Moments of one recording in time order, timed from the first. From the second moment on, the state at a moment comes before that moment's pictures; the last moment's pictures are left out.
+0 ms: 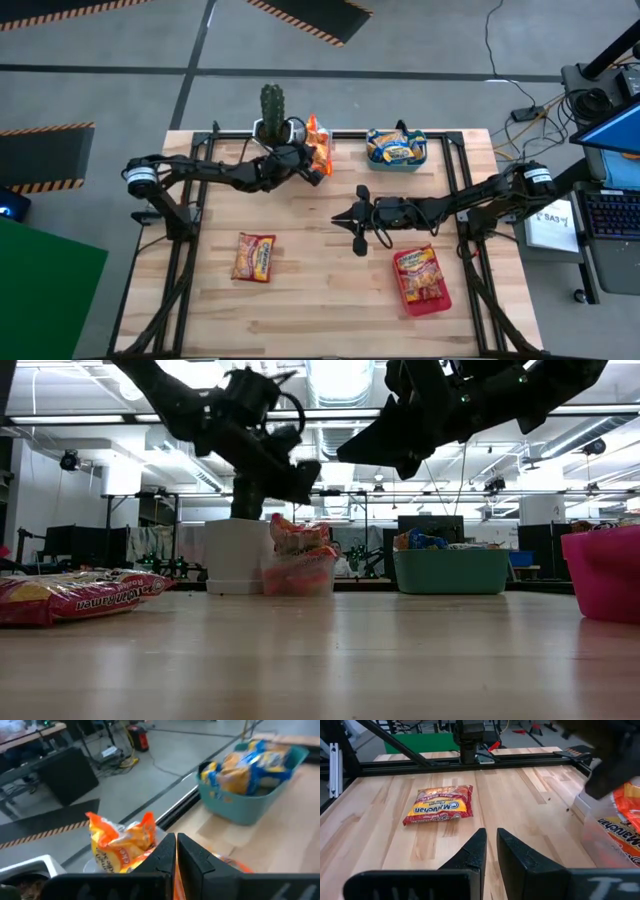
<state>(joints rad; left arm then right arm) 0.29 1.63 0.90 0.36 -0.54 0.00 0.10 1.50 0.71 0.51 0.16 0.07</state>
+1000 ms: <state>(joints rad) 0.29 1.73 0.92 0.31 -0.54 -0.11 0.10 1.50 0.71 0.51 0.16 0.08</state>
